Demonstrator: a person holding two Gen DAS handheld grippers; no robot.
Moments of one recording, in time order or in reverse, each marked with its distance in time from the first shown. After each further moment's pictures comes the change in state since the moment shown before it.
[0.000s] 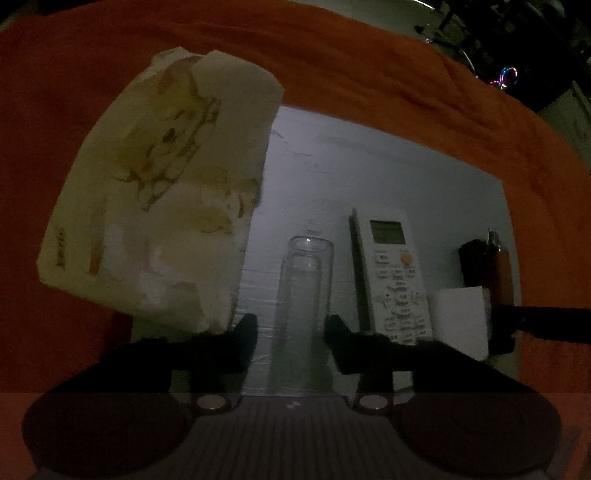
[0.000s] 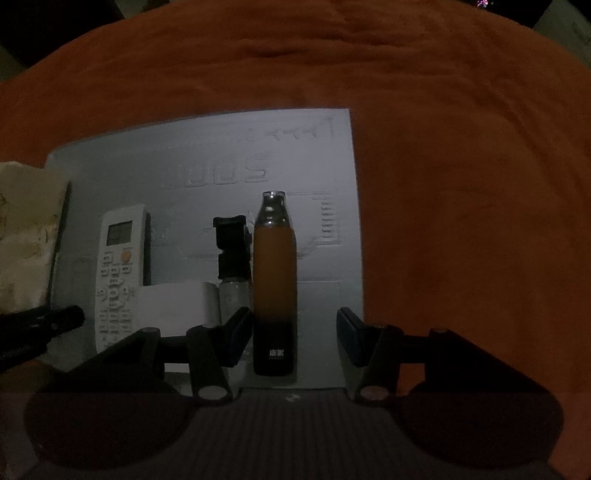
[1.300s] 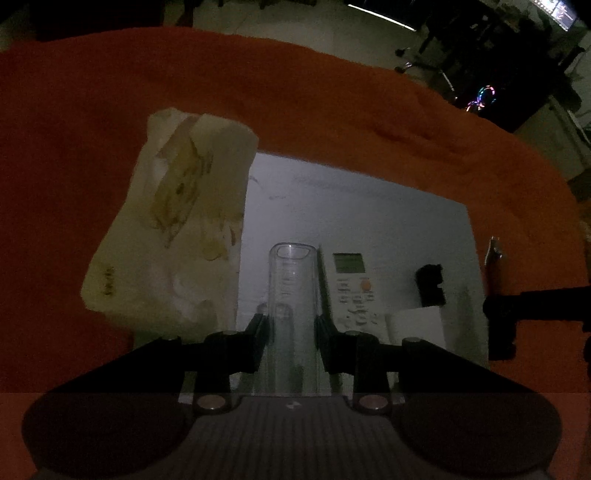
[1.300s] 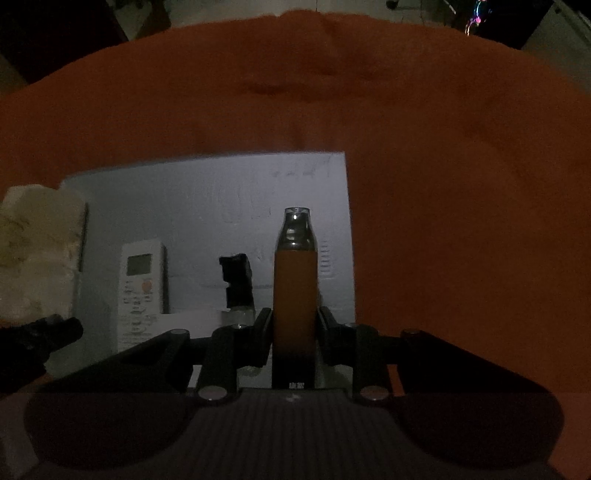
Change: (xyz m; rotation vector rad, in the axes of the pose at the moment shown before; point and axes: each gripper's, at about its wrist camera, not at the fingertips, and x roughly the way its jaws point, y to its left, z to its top) left arm -0.035 -0.012 0.000 0.018 -0.094 -0.048; right arm -0.053 0.014 0.005 0.000 -0.067 -0.018
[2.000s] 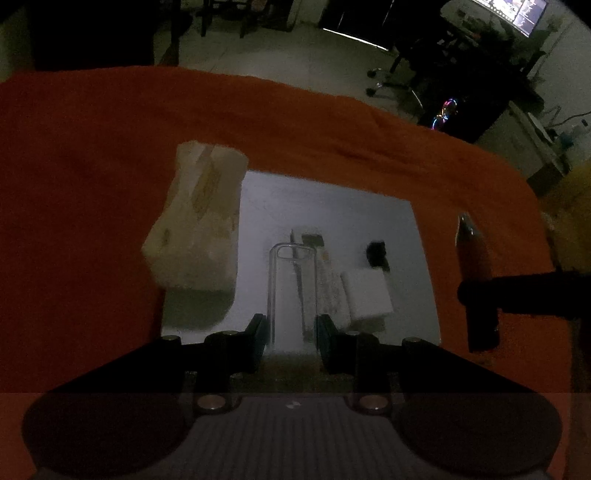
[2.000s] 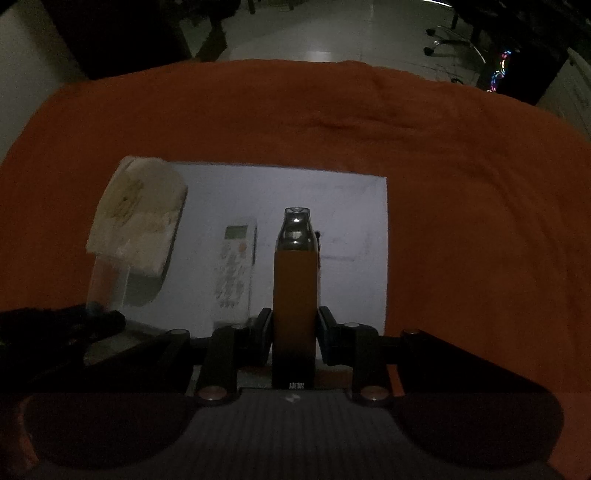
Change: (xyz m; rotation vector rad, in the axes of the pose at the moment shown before) left arm -0.103 -0.004 -0.054 0.056 -0.069 -0.056; right arm -0.089 0.042 -0.061 -0.125 -0.105 0.068
